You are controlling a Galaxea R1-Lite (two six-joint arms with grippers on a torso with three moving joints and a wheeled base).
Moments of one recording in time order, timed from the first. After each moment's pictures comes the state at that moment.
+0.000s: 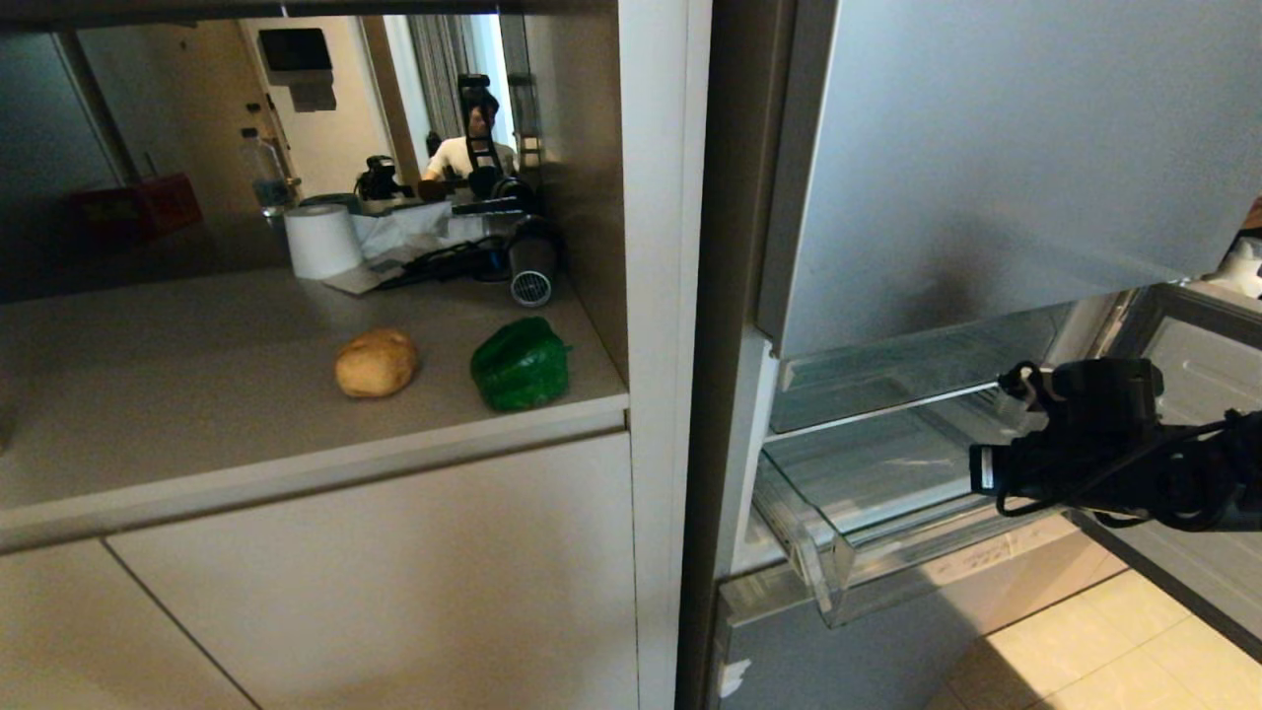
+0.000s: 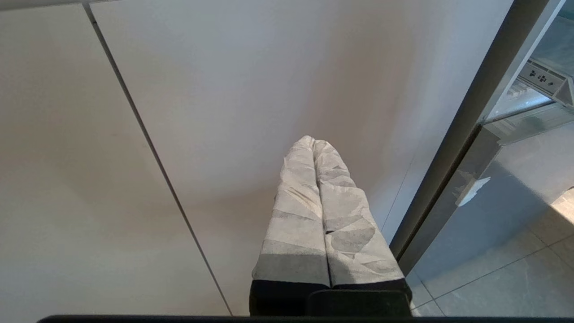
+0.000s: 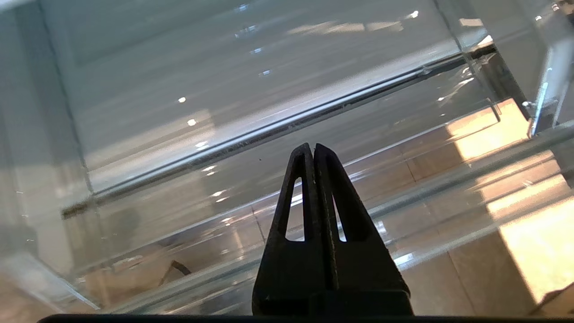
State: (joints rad) left arm 0.00 0.00 -0.06 0.14 0.01 0.00; right arm -0.08 2.00 -0.92 -0.47 0.01 0.01
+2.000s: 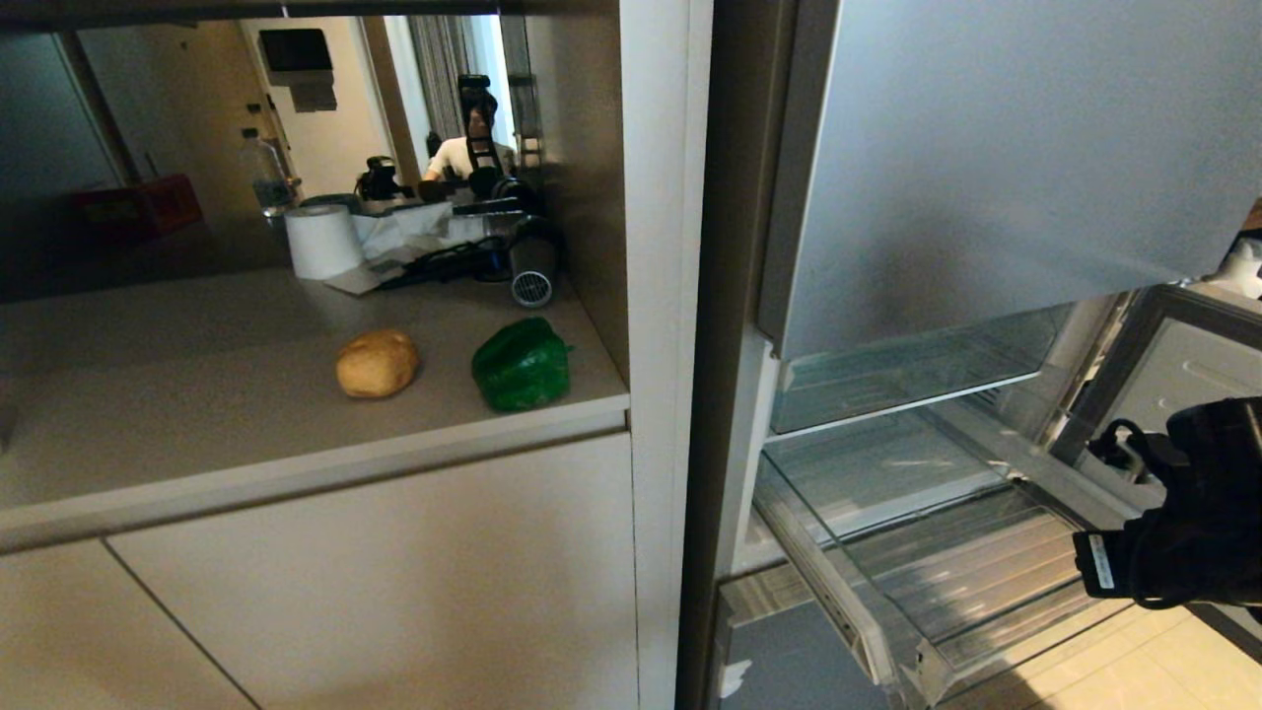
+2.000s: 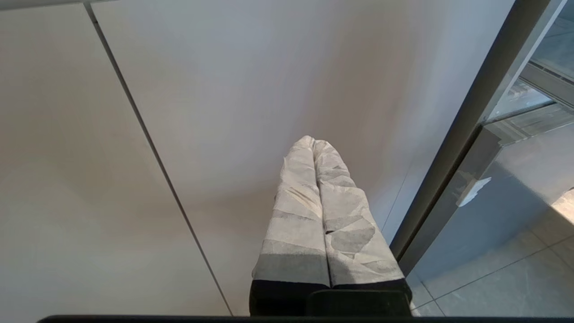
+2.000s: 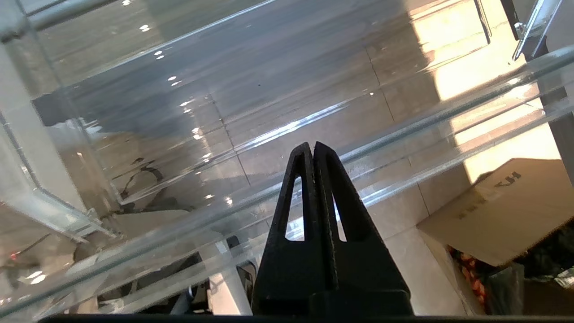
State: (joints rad) left arm 0.00 0.00 -0.06 0.14 0.01 0.00; right arm -0.14 1.62 -0.66 -0.10 -0.05 -0.05
